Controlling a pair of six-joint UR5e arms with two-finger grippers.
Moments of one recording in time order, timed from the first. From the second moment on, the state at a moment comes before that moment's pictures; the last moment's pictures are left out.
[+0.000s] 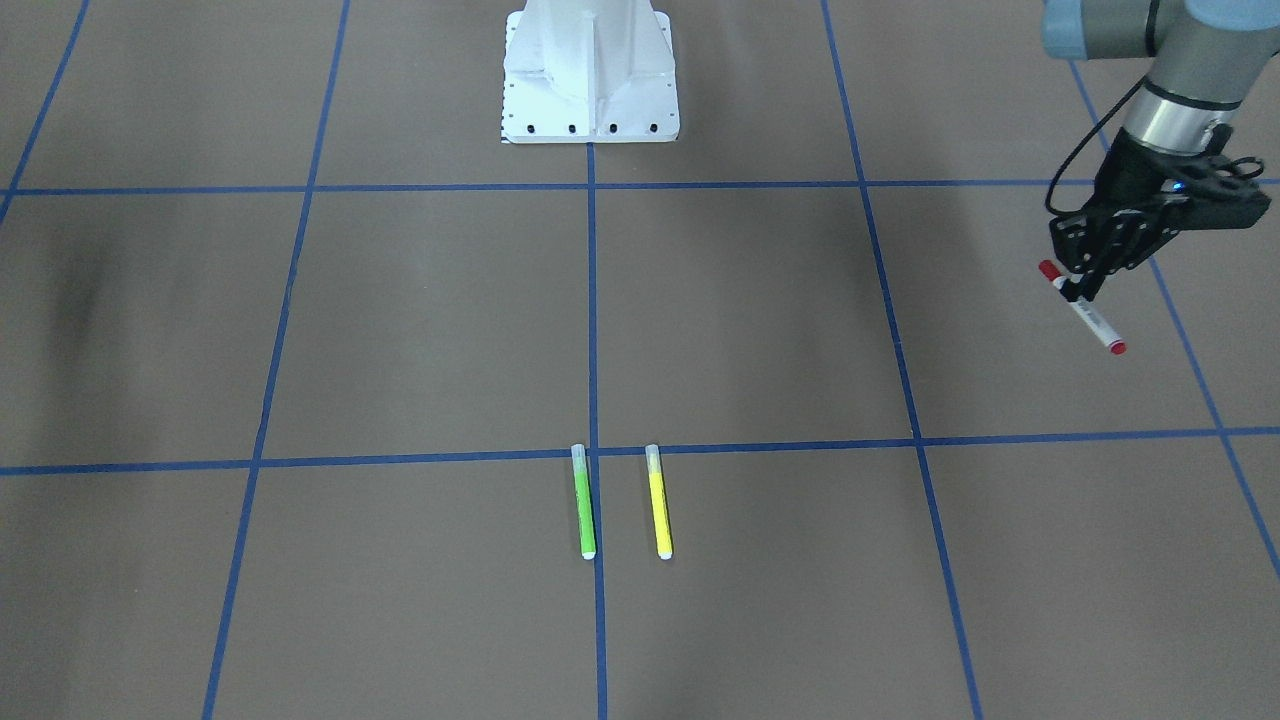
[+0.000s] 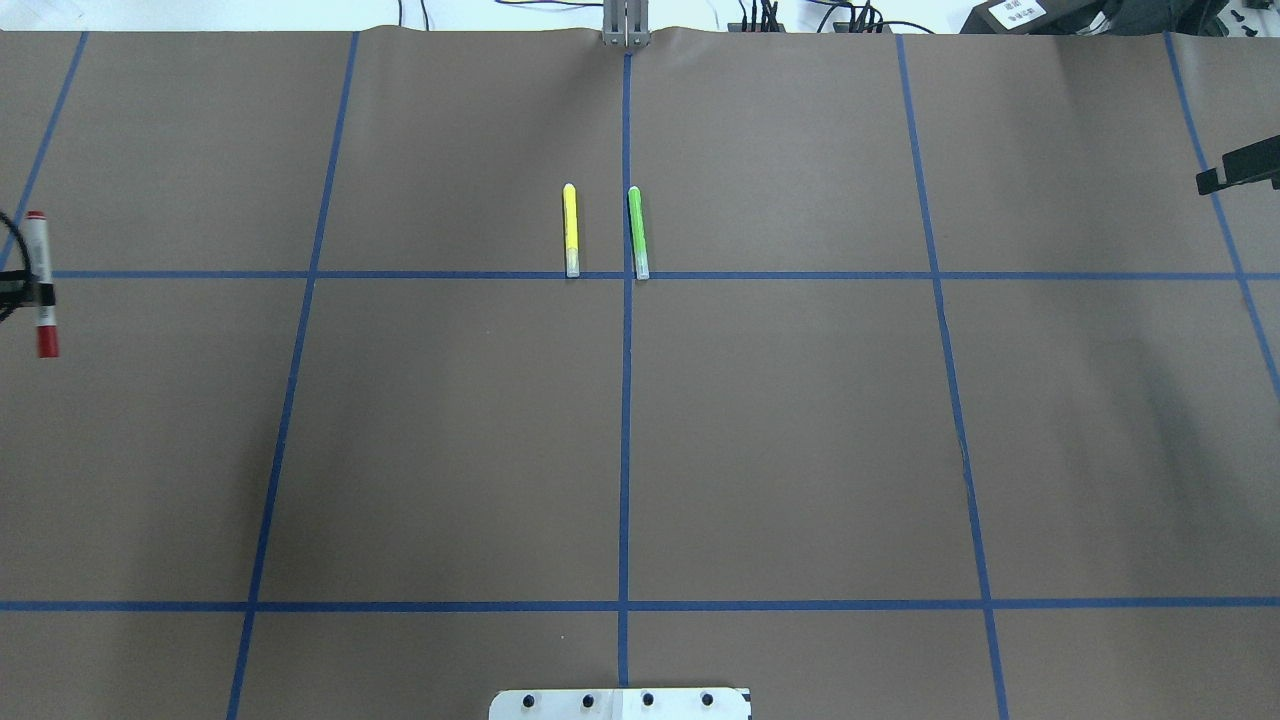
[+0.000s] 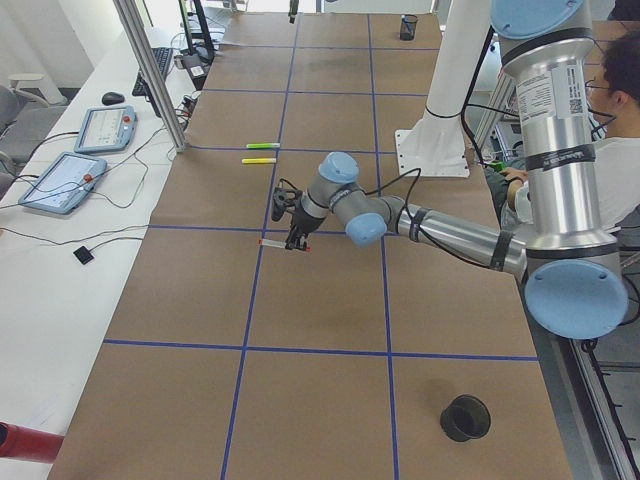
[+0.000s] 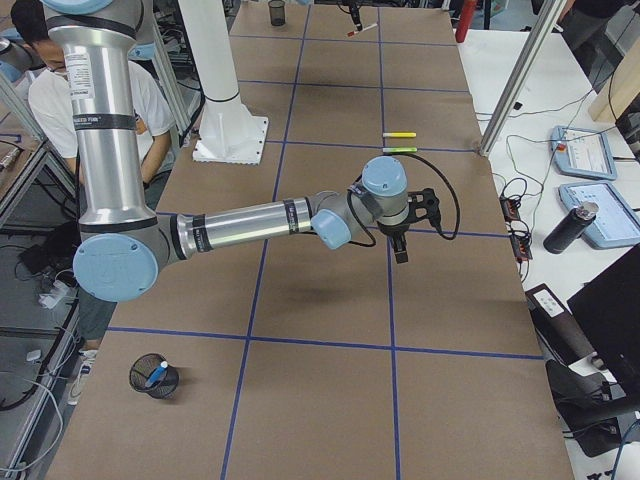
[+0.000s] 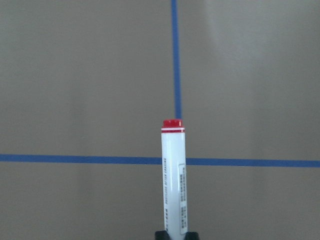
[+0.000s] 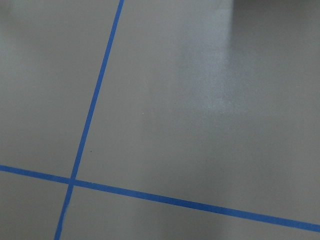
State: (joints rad) left arm -1.02 -1.30 -1.98 -2.27 -1.87 -0.98; right arm 1.35 -1.49 1.69 -1.10 2.36 0.48
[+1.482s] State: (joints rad) left arm -1.40 -0.68 -1.41 -3.40 -1.83 -0.99; right arm 1.33 -1.43 1.65 -1.11 2.36 0.52
